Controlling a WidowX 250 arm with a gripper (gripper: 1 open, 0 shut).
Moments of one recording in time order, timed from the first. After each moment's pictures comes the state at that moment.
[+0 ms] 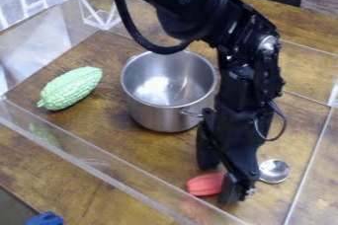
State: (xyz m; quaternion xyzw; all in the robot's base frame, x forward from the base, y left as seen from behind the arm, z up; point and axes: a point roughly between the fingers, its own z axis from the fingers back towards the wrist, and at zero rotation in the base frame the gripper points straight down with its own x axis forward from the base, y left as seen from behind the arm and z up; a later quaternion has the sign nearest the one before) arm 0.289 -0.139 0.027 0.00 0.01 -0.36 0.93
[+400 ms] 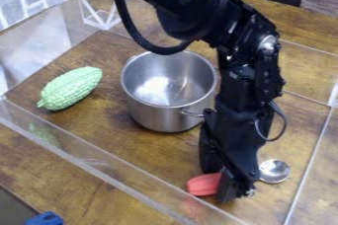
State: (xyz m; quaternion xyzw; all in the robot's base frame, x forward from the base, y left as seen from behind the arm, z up) arm 0.289 -0.140 0.027 -0.01 0.01 -0.36 0.93
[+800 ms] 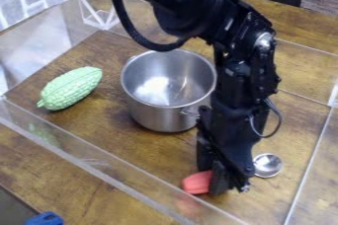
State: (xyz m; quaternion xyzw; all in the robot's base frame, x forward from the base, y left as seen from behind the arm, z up) arm 0.285 -0.131 0.031 0.00 0.03 -0.35 0.94
